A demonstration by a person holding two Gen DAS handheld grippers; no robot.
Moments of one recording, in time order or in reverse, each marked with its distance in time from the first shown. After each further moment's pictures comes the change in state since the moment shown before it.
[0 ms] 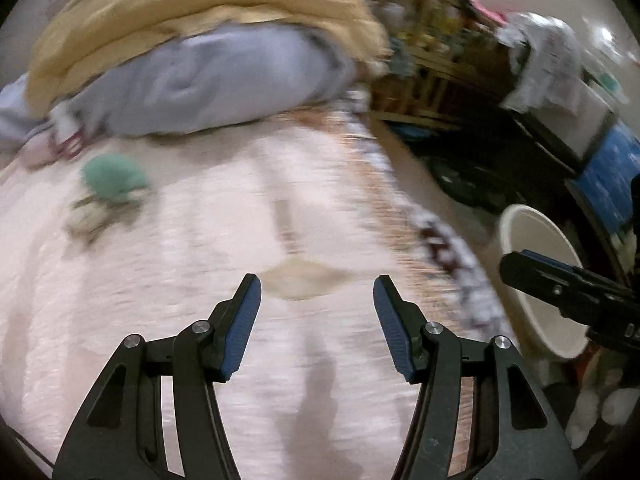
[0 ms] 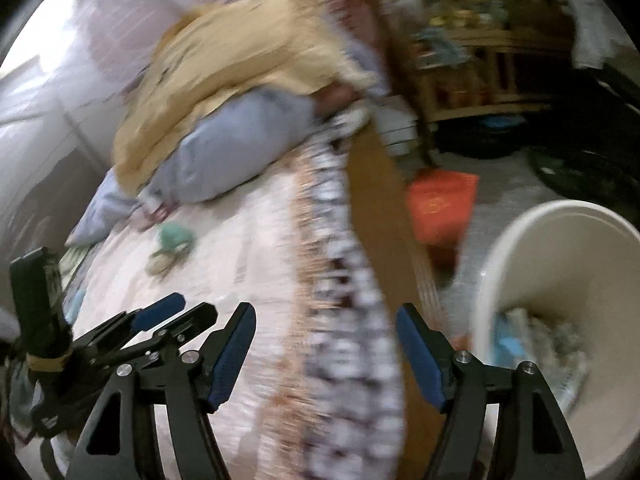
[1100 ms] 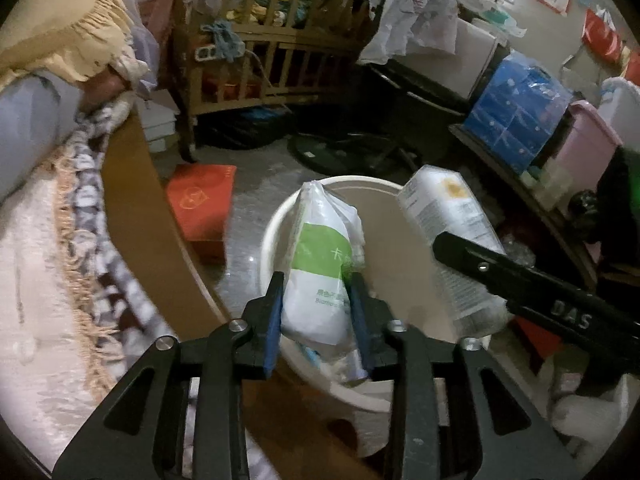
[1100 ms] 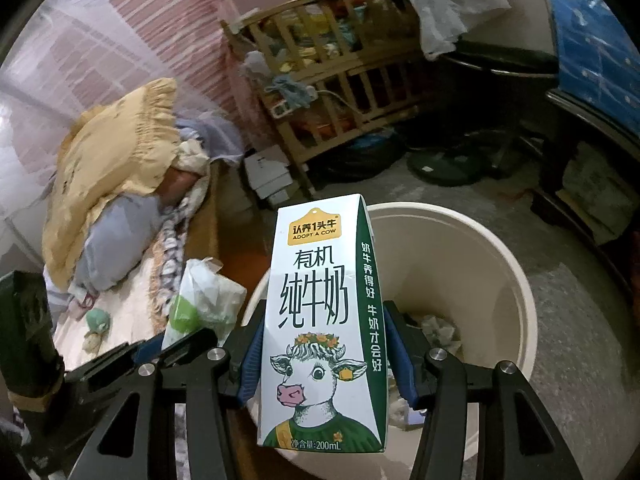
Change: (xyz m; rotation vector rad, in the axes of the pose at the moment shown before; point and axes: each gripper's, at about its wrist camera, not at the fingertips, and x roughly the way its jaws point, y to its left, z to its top) left arm 0.041 -0.241 0.006 0.266 0.064 -0.388; right arm -0.110 -0.163 -0.026 0.290 -0.193 -0.279
